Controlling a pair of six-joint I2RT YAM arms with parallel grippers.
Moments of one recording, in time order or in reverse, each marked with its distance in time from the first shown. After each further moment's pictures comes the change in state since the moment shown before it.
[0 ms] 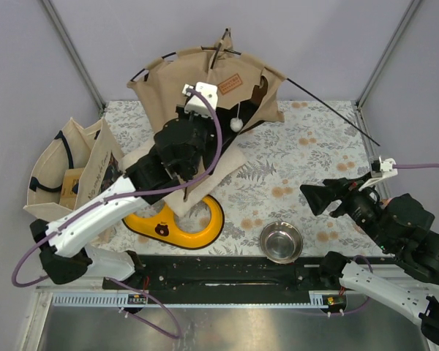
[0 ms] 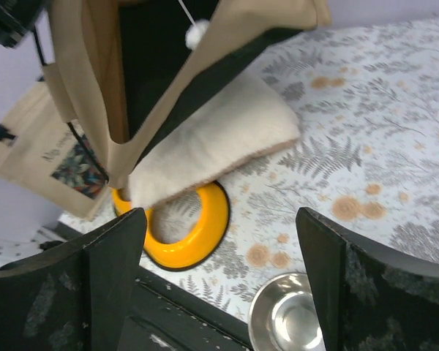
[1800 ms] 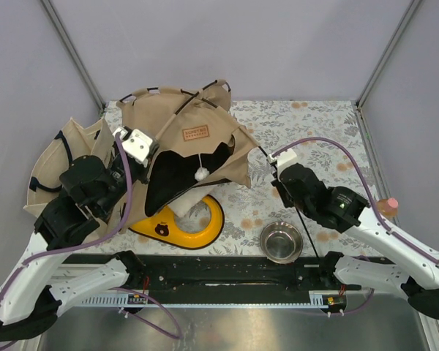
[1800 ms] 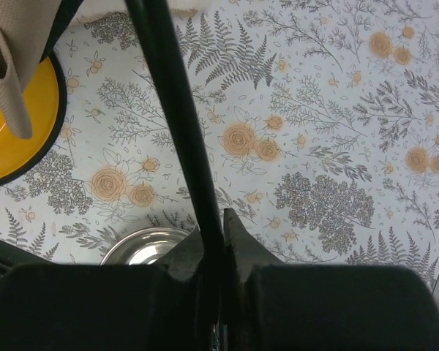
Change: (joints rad) left arm 0.215 -0.567 -0.199 -0.515 0.568 0.108; right arm 0.000 0.476 -0.083 -0.019 0.058 -0.353
